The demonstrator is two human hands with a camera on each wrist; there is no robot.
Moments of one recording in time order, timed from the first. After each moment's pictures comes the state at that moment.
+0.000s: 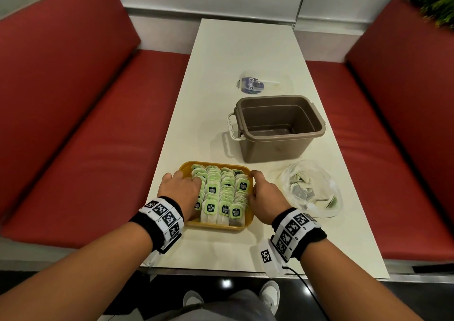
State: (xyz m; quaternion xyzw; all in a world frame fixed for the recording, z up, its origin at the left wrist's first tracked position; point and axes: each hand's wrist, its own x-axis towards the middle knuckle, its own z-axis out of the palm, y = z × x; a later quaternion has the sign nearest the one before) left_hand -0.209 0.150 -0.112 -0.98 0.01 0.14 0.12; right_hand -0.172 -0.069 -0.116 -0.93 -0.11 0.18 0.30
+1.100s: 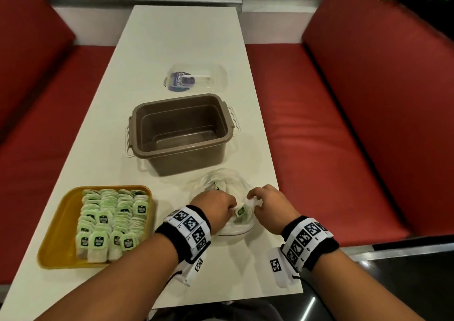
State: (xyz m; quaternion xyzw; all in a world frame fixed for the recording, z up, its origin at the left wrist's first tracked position) left_hand -0.112 -0.119 -0.132 -0.95 0.16 0.21 -0.15; right_hand -0.103 -0.309 -0.140 -0.94 -0.10 0.21 0.24
